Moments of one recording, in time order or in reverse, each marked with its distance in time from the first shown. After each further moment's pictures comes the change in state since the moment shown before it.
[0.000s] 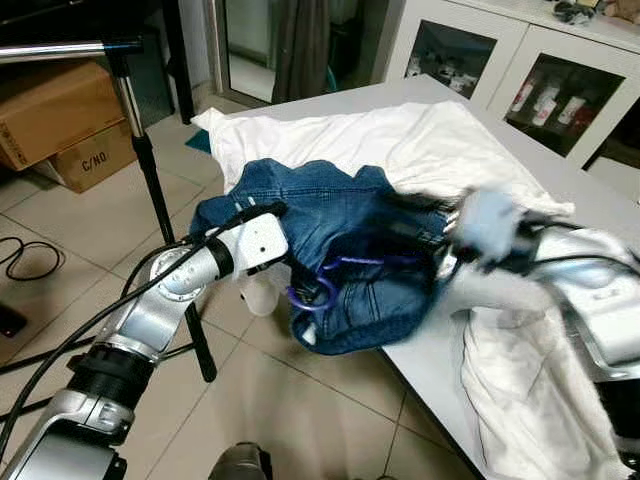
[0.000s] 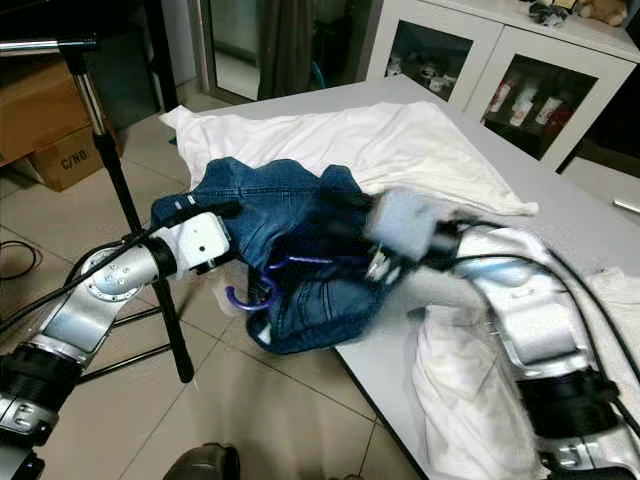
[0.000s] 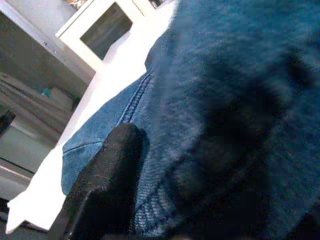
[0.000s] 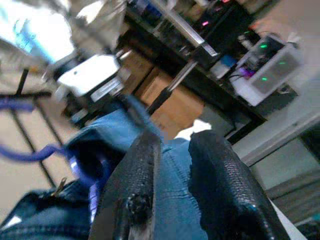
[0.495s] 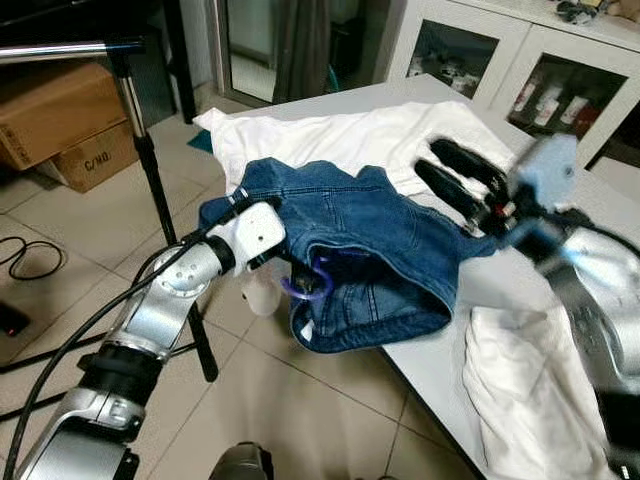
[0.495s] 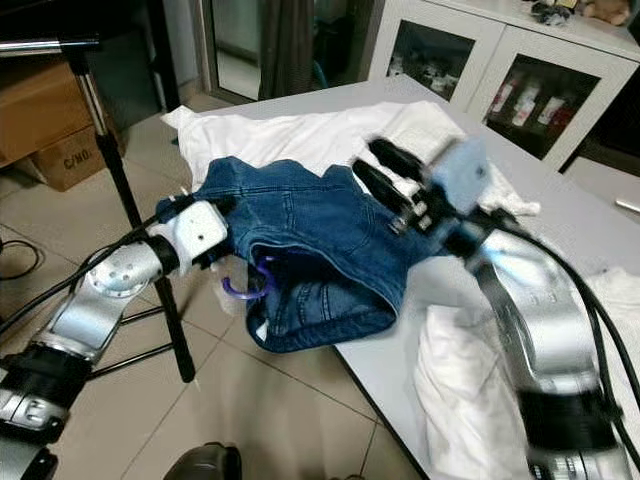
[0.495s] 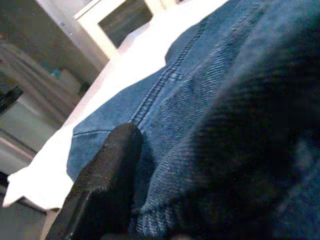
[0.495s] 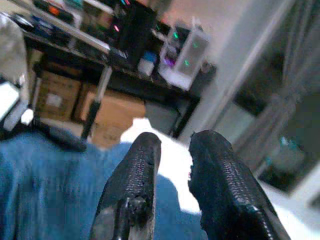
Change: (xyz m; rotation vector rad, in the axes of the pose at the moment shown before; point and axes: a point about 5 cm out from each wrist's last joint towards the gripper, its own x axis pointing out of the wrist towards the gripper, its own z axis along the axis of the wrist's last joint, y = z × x) left arm 0.005 0.005 -0.005 -0.125 0.018 0.100; right arm -0.019 -0.008 -0.010 0.198 0.011 -0.374
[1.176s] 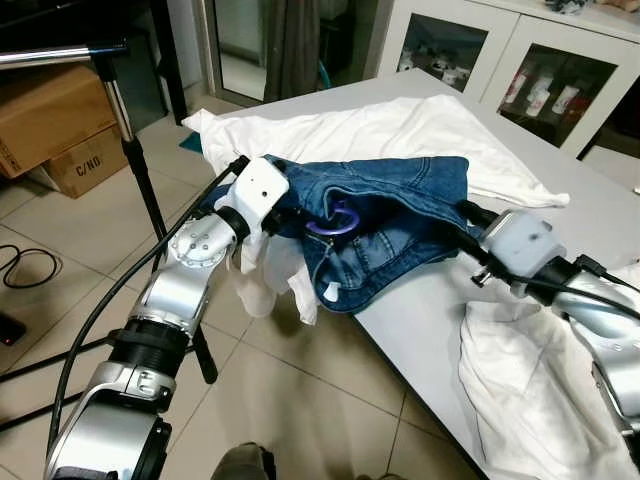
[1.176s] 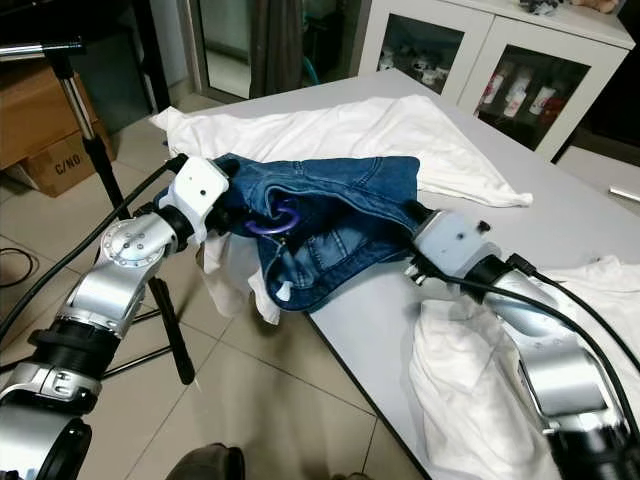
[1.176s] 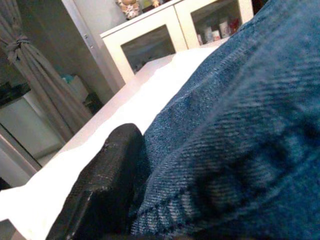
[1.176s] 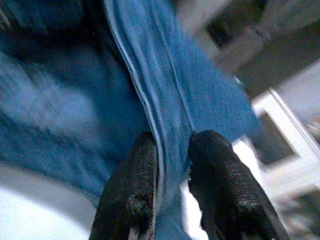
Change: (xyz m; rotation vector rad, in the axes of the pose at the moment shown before) left arm 0.022 0.015 0.029 -0.180 -0.111 0.104; right arm -0.034 -0.010 -0.053 -0.393 0.387 -0.121
